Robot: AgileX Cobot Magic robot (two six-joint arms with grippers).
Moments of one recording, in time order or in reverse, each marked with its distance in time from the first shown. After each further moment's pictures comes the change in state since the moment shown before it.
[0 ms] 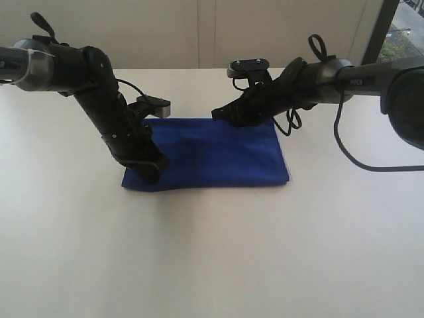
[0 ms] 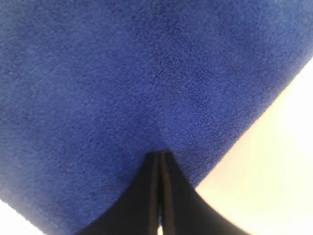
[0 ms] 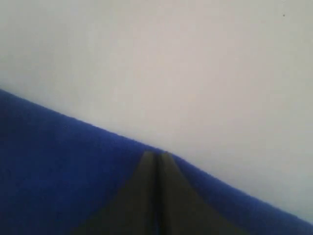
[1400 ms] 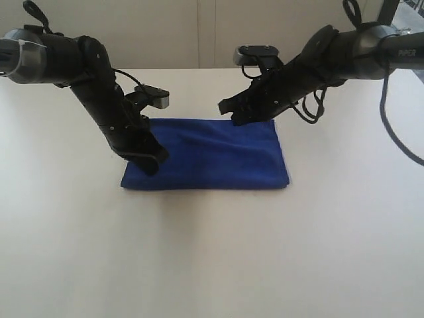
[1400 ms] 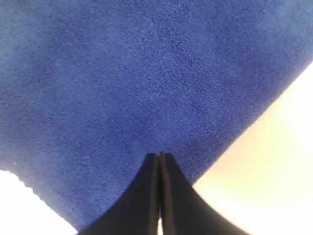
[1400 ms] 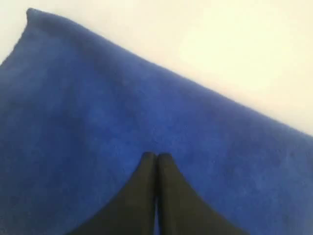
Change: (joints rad) left arm 0.000 -0.042 0.000 0.020 -0.016 -0.015; right arm -0.017 -0.214 0.144 -0.013 0.237 0.003
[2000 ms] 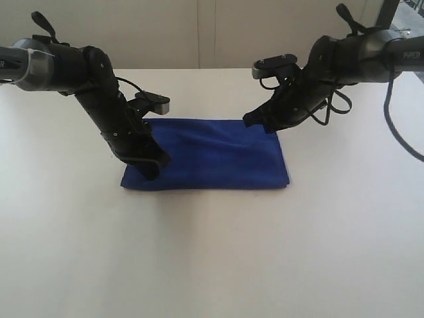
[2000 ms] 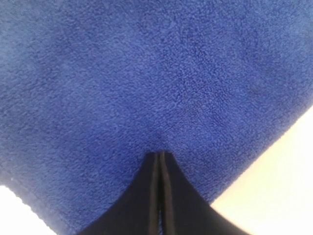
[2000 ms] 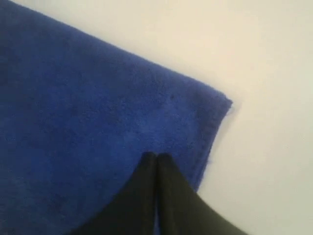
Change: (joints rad) left arm 0.000 0.041 0.000 0.001 -0.034 -0.013; right arm -0.030 -0.003 0.025 -0.421 -0.039 0.301
